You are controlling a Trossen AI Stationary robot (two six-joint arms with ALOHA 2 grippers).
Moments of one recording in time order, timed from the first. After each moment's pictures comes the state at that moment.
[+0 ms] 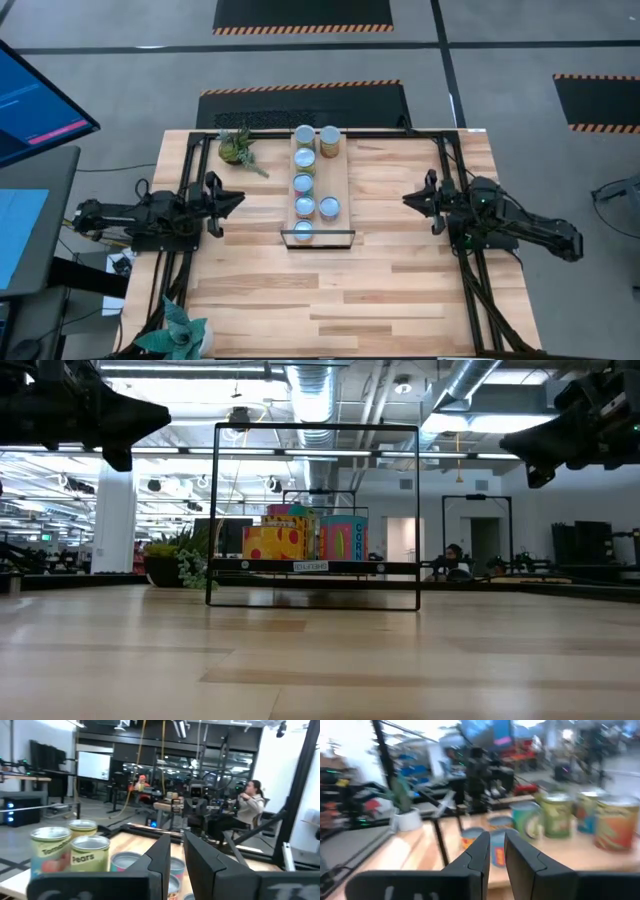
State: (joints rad) left arm -0.06 0.00 0.01 0.20 -0.28 -0.11; right arm -0.34 0.00 0.06 0.02 -0.30 0.15
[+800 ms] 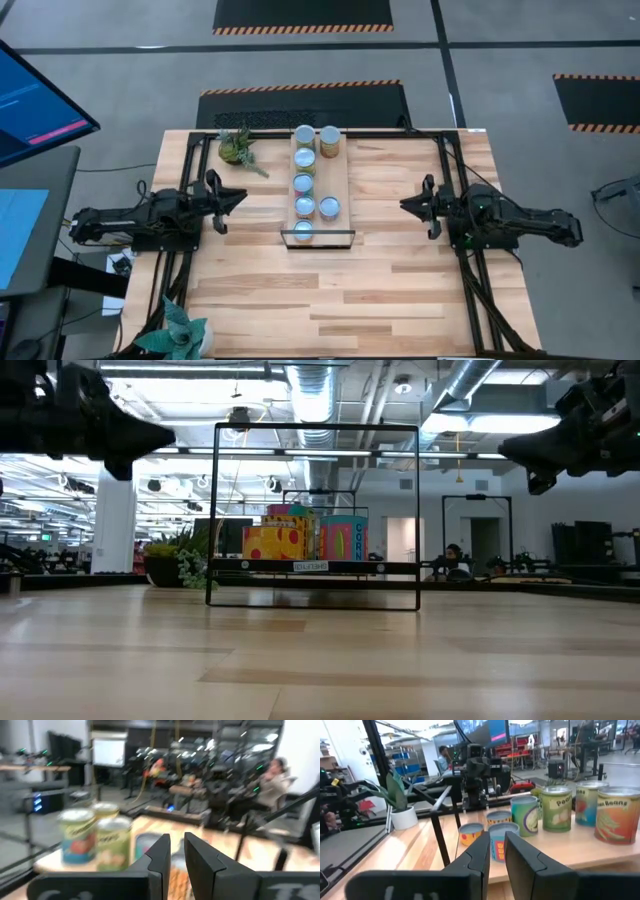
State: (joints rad) left arm 0.06 0.00 0.01 0.11 -0.23 -0.09; right arm -0.16 0.00 0.01 0.06 -0.09 0.16
